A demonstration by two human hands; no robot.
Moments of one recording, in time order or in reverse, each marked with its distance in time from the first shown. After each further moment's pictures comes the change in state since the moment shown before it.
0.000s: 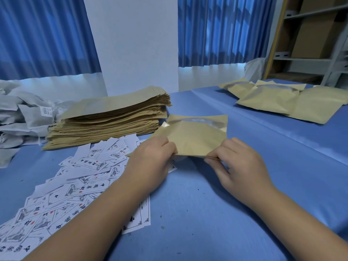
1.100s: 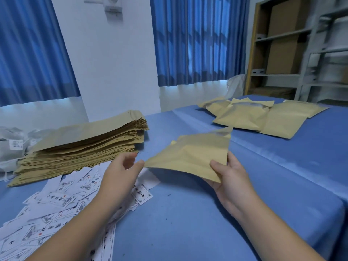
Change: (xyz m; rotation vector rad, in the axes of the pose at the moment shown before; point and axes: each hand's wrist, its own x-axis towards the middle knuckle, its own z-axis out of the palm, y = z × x) left_hand 0.032 -0.003 0.021 -0.694 0.140 -0.783; right_hand 0.005 0.042 -0.013 1.556 0.220 1.047
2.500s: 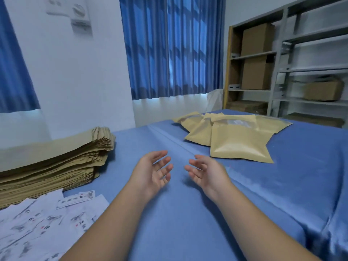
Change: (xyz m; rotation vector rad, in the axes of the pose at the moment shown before) left_hand 0.031 0.095 0.145 -0.879 -0.429 -0.566; right_hand 0.090 -0.046 -0.060 -0.034 0.248 0.188
